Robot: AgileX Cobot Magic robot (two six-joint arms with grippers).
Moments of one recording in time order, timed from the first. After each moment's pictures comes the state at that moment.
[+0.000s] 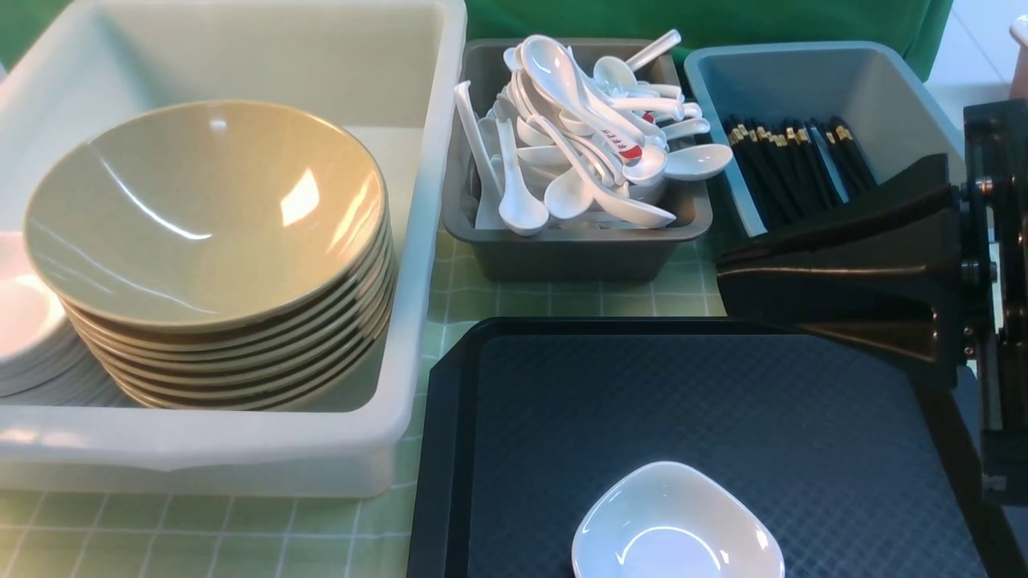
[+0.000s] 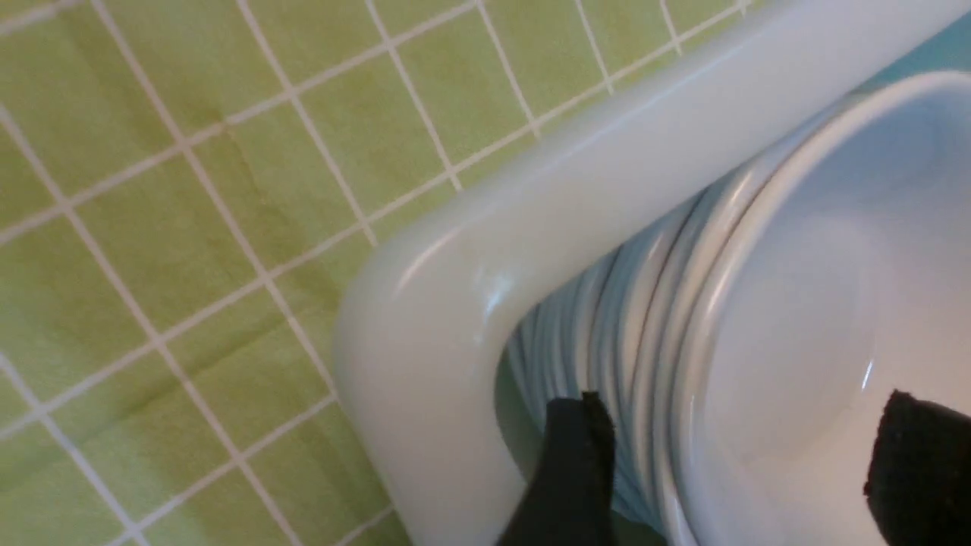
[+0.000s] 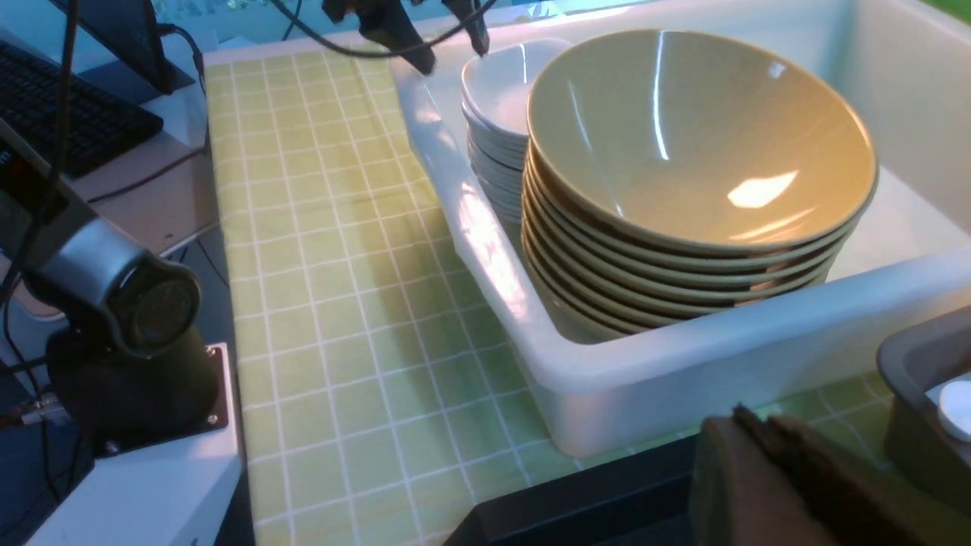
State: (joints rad) right arm 0.46 0.97 -1.00 0.91 0.69 -1.02; left arm 0.72 1.33 -1.08 -0.28 0.95 -0.21
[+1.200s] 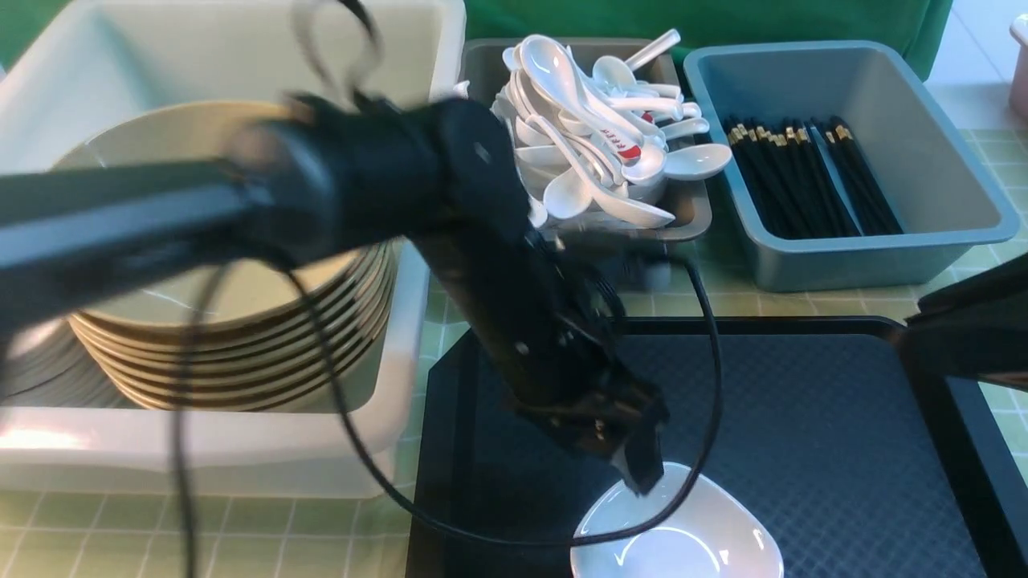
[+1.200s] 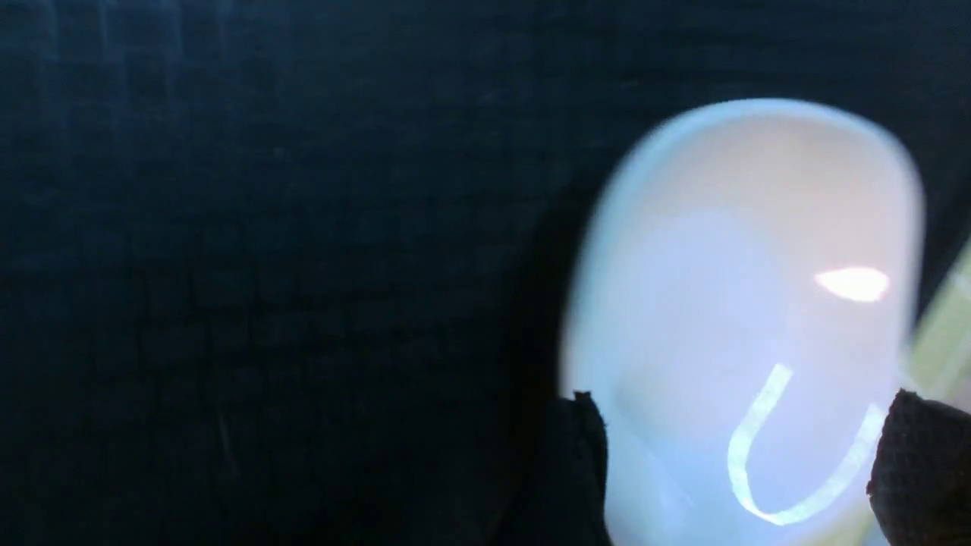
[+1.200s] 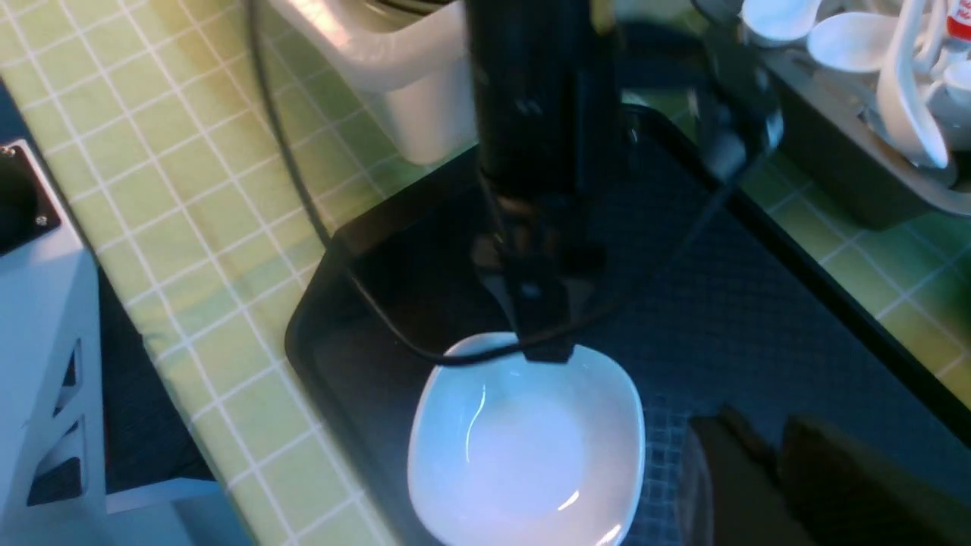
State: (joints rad) right arm 0.46 0.90 -1.12 0.31 0.95 -0.39; left arm -0.63 1.91 -1.39 -0.55 1.07 0.43
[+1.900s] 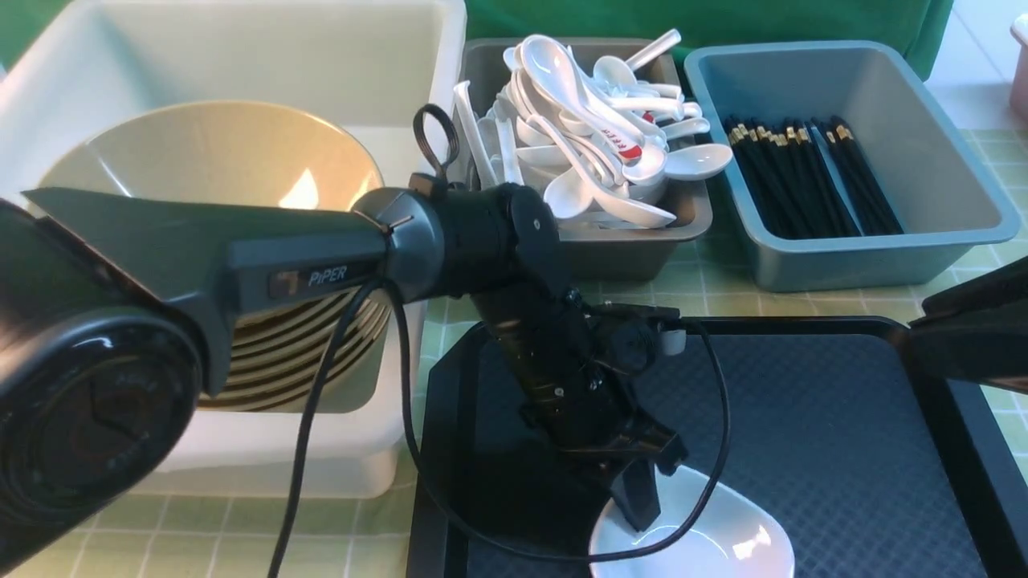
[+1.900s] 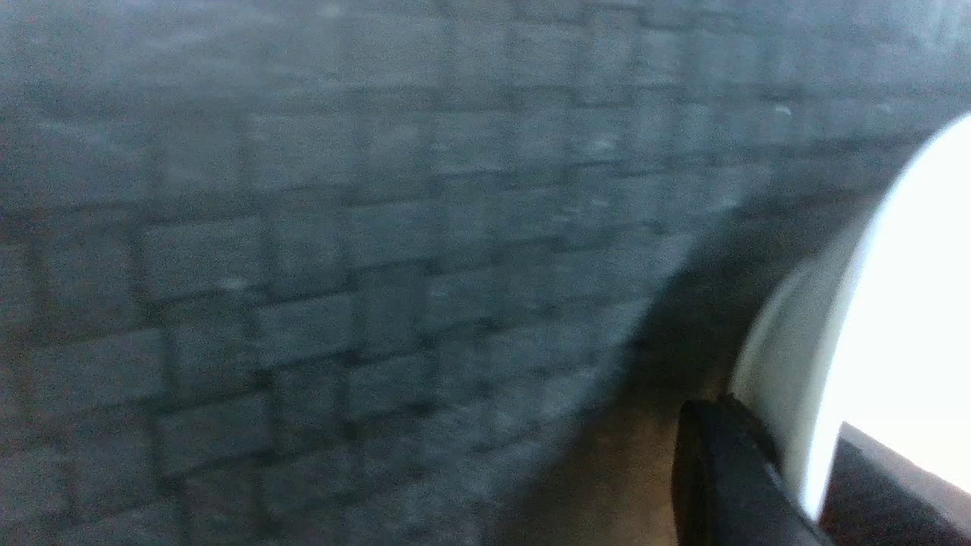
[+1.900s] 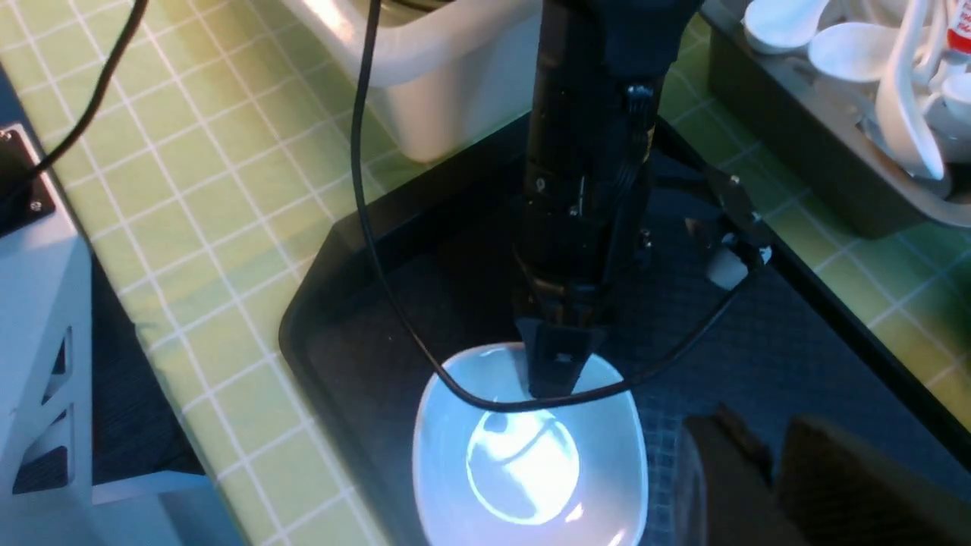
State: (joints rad) right arm 0.46 0.90 -1.12 0.31 0.95 -0.42; left arm -0.62 2.10 -1.47 -0.66 1.14 0.53
